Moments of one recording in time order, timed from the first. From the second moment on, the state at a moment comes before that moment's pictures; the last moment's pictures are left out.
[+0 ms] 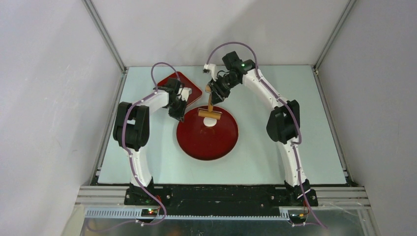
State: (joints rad) left arm -0.24 1.98 1.38 -0.66 0.18 0.07; right arm 0.52 2.25 2.26 -1.05 -0.71 -0.43
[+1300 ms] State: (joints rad) left arm -0.24 1.98 1.38 -0.66 0.18 0.07; right arm 0.47 2.36 2.24 -1.01 -0.67 -0.41
